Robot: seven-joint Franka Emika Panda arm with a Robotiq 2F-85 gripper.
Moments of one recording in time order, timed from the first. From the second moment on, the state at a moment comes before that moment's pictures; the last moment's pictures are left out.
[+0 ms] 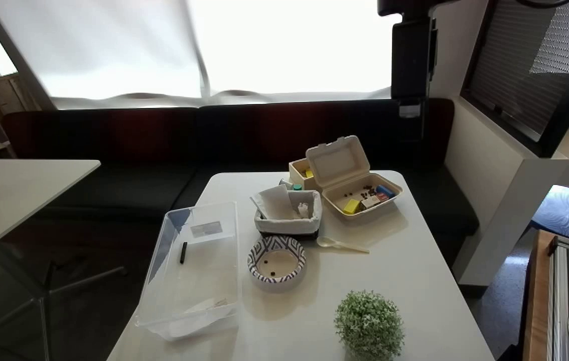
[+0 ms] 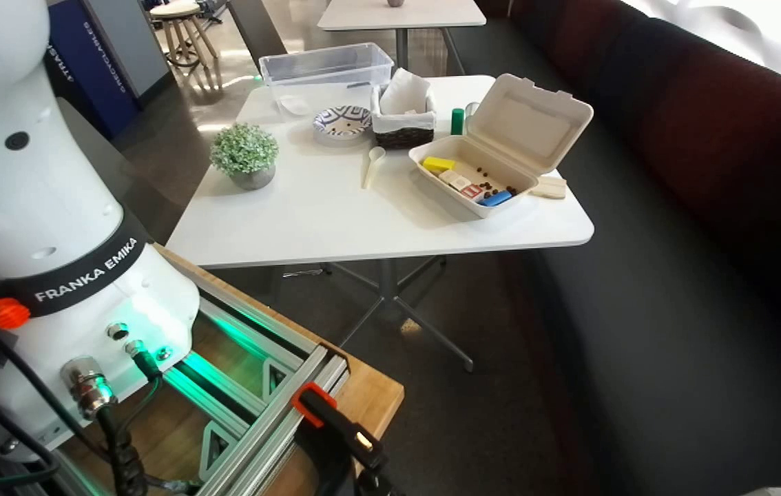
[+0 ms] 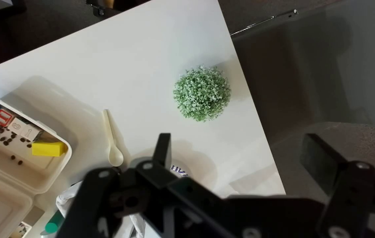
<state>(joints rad) 0.18 -0.46 0.17 -2.24 0.15 1.64 0.08</state>
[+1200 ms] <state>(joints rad) 0.07 -0.08 -0.01 -1.94 0.40 1.80 0.13</state>
